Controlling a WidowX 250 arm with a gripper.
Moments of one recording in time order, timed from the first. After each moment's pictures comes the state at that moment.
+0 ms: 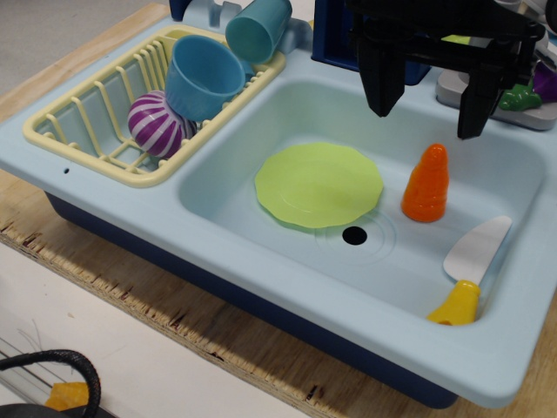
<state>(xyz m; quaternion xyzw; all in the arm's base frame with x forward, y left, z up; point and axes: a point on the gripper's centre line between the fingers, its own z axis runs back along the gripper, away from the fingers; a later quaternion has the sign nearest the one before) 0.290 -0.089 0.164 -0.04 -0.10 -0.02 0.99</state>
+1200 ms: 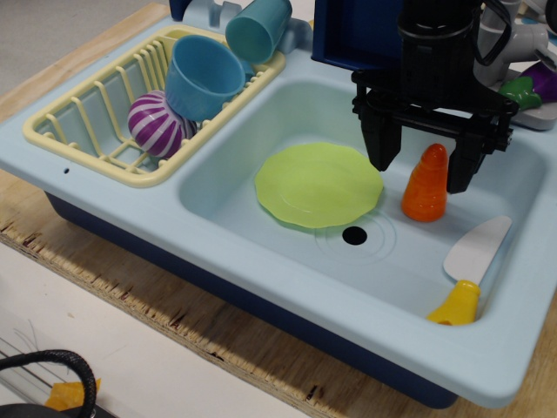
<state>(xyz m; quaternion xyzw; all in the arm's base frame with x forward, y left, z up) 0.309 -0.088 0.105 -0.05 -0.06 -0.02 1.00</state>
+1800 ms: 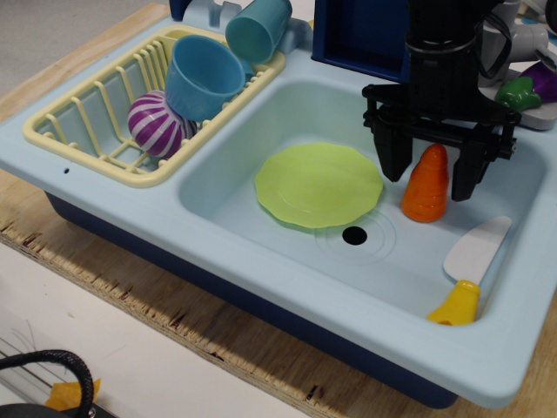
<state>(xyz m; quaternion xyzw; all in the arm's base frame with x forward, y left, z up) 0.319 -0.093 0.087 -0.07 -0.04 -0.03 1.00</state>
